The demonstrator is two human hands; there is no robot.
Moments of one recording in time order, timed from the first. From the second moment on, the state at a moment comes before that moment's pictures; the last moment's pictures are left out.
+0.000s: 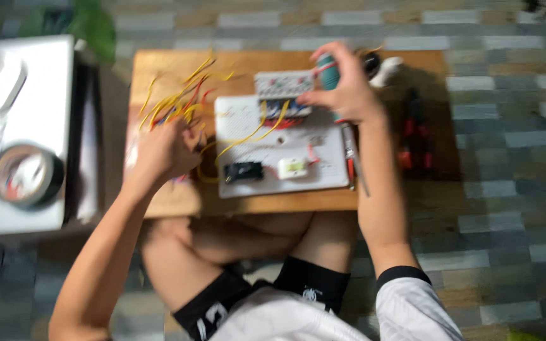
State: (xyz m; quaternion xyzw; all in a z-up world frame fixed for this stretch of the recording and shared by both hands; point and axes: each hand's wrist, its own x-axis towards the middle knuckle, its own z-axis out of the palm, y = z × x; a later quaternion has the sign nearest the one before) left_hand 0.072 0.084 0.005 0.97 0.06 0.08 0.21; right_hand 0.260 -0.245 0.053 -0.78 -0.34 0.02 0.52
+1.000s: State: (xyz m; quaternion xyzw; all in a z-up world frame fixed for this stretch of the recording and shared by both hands) left_hand 0.122 0.000 0.082 0.75 -0.04 -0.05 0.66; right_hand 0.261 -0.237 0.055 -0.75 -0.34 0.05 0.57
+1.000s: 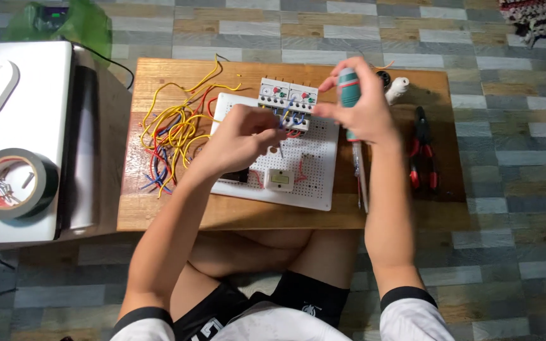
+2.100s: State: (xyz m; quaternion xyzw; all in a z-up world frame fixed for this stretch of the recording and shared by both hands) left_hand 0.125 -0.012 0.043 0.65 -0.09 -0.06 0.76; right_hand 0.201 -0.218 0.097 -0.73 -0.36 0.08 0.58
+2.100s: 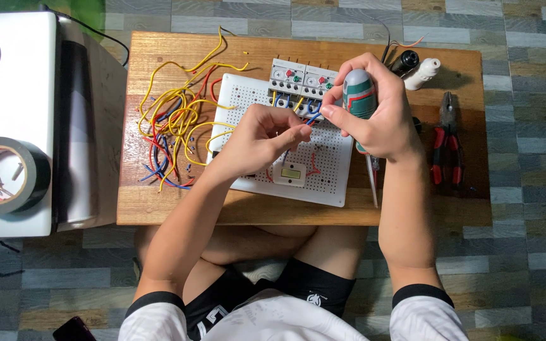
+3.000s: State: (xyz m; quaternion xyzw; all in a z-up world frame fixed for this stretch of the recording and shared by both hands) left_hand 0.124 -0.010 0.047 0.71 -0.08 -0.03 0.70; right_hand 0.202 -0.221 0.102 -0.74 -0.41 0.07 0.53
